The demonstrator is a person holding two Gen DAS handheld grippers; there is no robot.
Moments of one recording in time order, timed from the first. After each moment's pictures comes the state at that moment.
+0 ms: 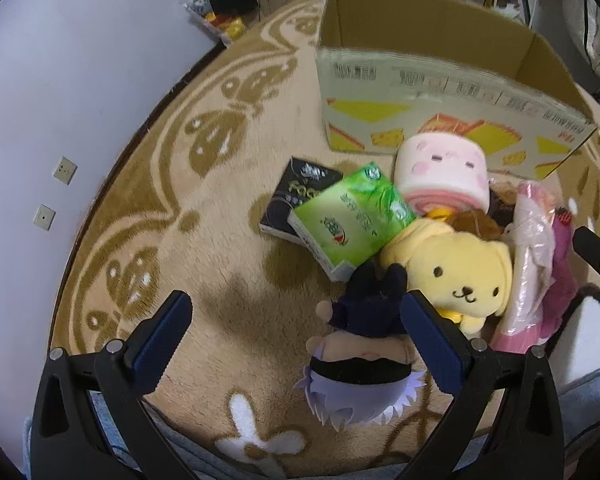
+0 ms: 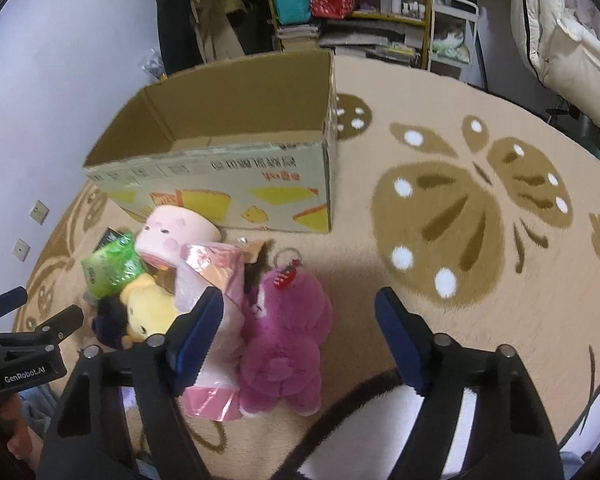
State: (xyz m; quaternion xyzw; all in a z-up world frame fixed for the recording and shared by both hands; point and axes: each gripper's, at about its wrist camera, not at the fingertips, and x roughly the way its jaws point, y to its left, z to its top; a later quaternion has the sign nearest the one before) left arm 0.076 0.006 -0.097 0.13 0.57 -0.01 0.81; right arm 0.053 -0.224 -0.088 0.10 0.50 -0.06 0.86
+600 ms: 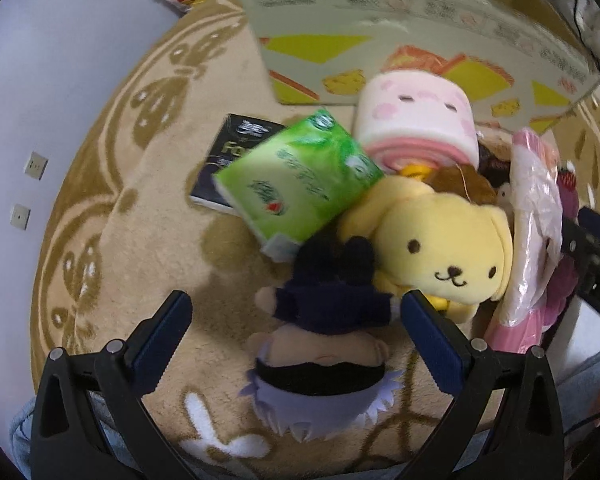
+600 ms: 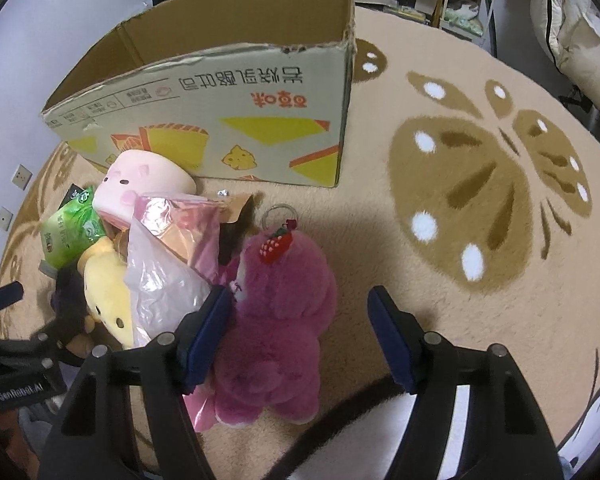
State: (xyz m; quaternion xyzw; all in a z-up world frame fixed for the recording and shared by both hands) left arm 0.079 -0.020 -0.138 0.14 0.61 -0.05 0.78; right arm 0.073 -0.219 -0.130 0.09 0.56 -0.05 0.82
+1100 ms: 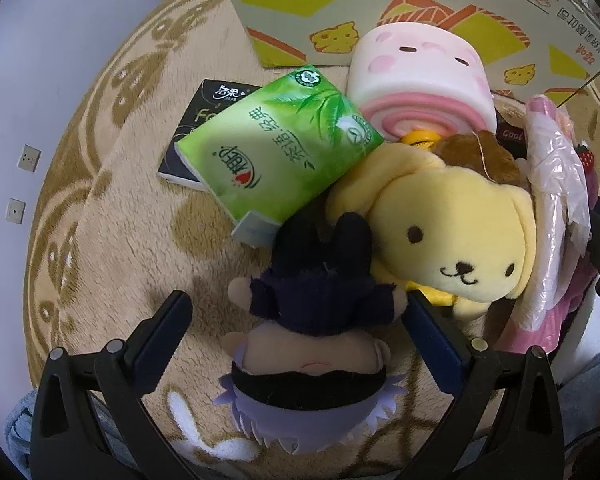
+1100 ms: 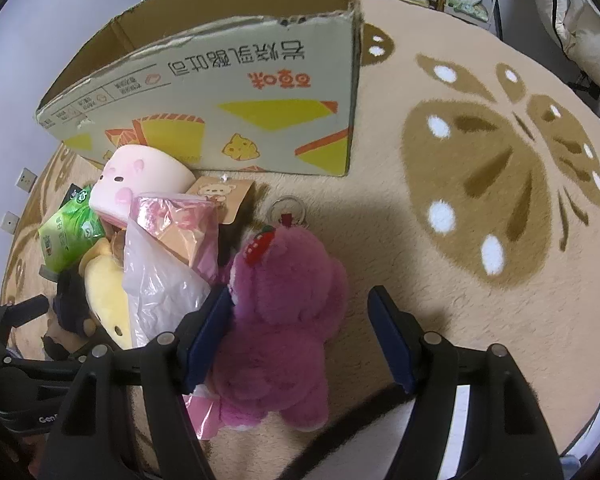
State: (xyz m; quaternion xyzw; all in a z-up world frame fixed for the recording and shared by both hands) left arm 0.085 -0.025 -0.165 0.14 0.64 -0.04 0.75; right arm 0.084 -0.228 -0.147 0.11 0.57 -0.04 0.81
